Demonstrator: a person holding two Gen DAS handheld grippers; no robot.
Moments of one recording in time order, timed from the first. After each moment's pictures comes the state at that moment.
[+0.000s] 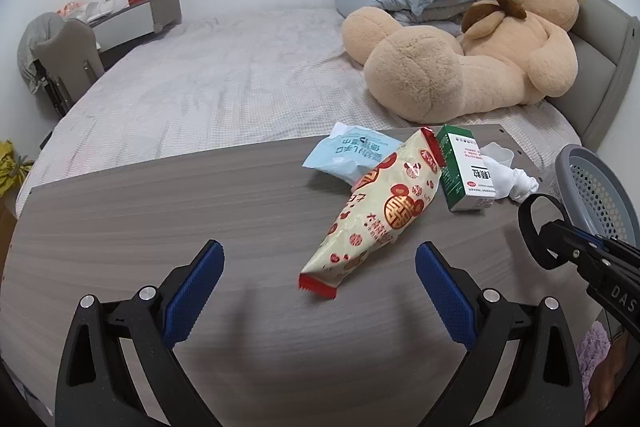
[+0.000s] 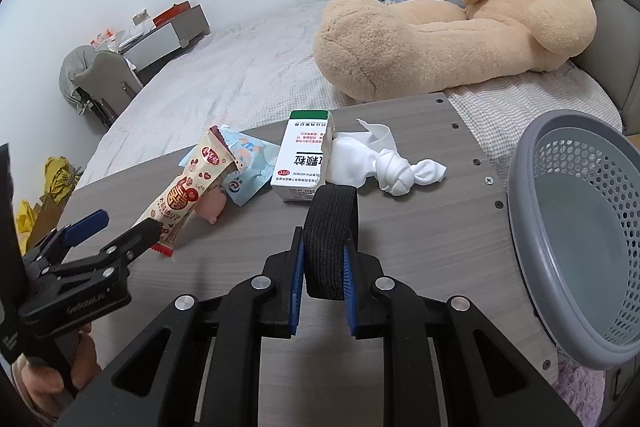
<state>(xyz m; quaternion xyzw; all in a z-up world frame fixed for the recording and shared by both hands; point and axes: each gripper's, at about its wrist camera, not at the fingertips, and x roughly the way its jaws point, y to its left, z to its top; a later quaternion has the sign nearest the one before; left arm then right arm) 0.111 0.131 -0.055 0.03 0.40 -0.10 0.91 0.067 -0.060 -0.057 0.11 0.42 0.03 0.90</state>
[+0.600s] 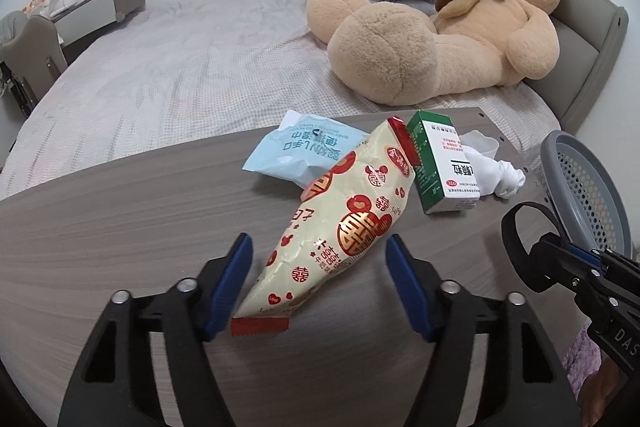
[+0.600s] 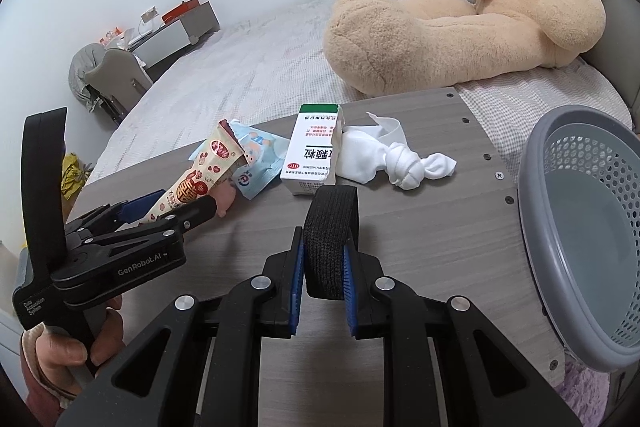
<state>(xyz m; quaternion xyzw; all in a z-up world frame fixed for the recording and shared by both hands) 0.138 0.105 -0.072 0.03 0.43 -0.16 0.89 0.067 -0.059 -0.059 0.12 0.42 0.05 0.90</state>
